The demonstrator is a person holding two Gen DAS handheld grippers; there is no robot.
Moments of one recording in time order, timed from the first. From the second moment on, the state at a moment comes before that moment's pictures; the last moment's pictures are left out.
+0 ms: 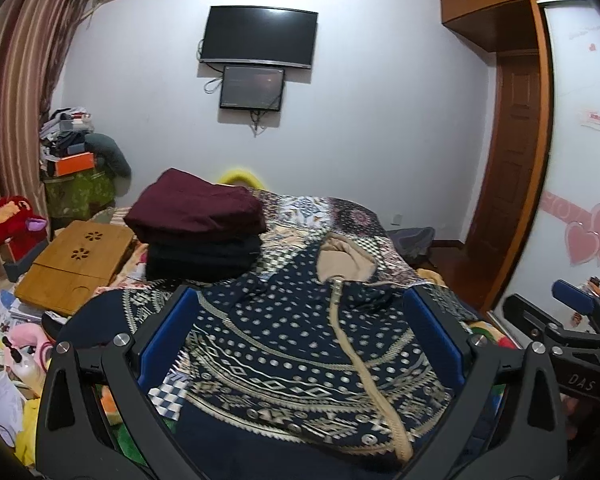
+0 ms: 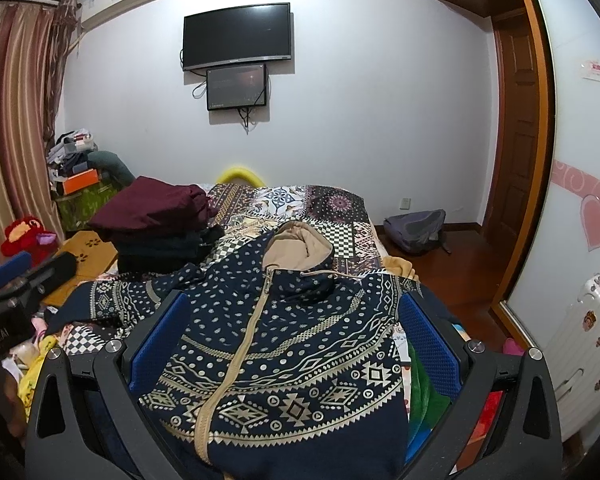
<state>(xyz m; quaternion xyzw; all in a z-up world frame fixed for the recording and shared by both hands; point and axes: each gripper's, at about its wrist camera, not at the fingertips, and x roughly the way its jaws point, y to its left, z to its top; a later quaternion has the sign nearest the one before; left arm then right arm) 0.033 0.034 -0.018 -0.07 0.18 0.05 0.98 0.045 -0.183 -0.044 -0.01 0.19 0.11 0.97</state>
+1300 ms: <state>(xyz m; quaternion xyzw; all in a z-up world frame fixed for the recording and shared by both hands) 0.118 0.363 -0.197 -0.36 0.40 0.23 0.81 0.191 -0.082 -0.090 -0.12 0.32 0.11 0.93</state>
